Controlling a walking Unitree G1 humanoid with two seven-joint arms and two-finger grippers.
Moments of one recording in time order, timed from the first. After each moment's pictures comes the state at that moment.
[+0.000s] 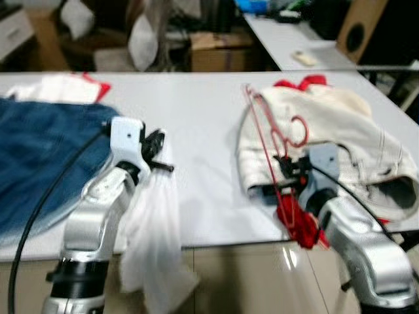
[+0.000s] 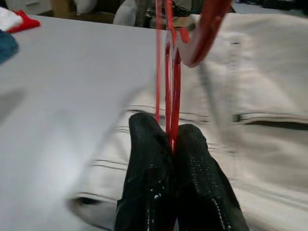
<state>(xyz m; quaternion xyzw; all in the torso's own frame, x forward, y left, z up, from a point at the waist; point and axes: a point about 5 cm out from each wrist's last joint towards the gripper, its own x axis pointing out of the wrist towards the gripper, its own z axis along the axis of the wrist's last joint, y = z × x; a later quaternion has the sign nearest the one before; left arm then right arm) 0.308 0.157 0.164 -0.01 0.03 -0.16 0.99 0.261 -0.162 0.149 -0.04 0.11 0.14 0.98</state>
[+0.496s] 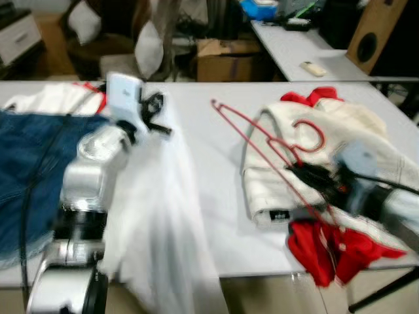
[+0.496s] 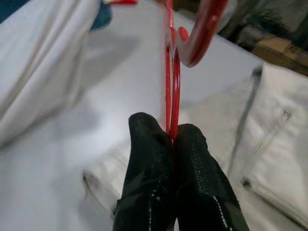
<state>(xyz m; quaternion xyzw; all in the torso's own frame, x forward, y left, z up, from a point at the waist) 0.360 0.167 0.219 0.01 -0.03 -0.18 0.98 0.227 -0.209 0.197 -0.15 0.13 0.35 0.91</state>
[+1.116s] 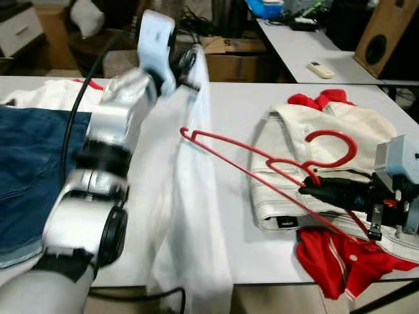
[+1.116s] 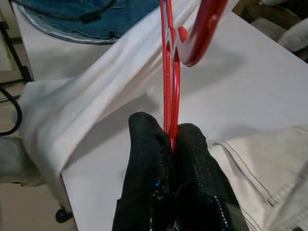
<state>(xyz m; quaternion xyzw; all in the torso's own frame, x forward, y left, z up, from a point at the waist) 0.401 0.117 0.290 0.04 -0.08 -0.28 0.96 0.201 -0.213 0.238 -0.15 0.13 0.49 0.85</state>
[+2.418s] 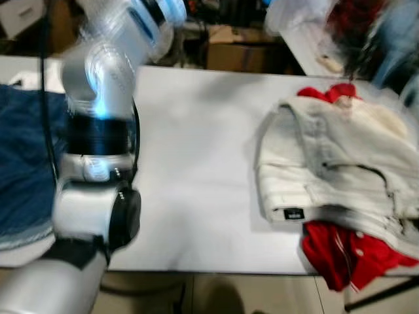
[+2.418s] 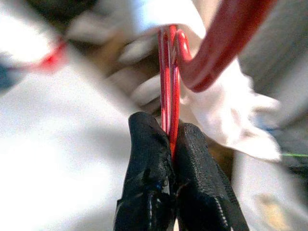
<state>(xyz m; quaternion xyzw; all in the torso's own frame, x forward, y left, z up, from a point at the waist) 0.355 0.092 0.375 -0.10 -0.21 -0.38 0.90 0.341 -0.227 0.272 -0.24 -0.04 0.28 0.93</state>
